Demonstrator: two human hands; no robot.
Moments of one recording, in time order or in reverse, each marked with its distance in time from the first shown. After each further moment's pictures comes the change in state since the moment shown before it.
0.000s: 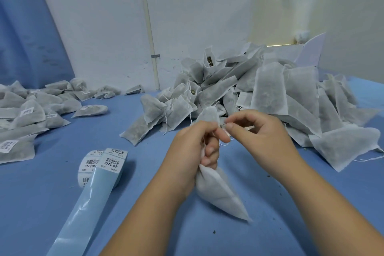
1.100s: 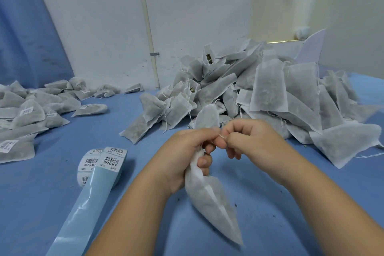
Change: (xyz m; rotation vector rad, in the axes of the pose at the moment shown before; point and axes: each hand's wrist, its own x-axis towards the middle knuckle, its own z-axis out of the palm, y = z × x) left_hand 0.001 0.005 -0.017 0.069 -0.092 -0.235; right_hand -0.004 -0.011 0.001 0.030 -0.326 0.179
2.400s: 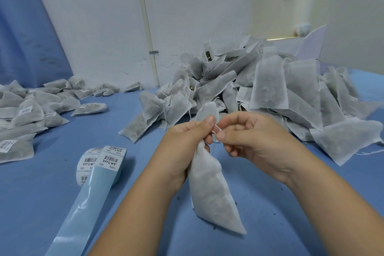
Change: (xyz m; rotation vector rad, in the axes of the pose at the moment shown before) left_hand 0.003 -0.003 0.006 -0.028 0.191 0.167; right_hand 0.001 0.004 -0.003 0.460 -0.035 0.115
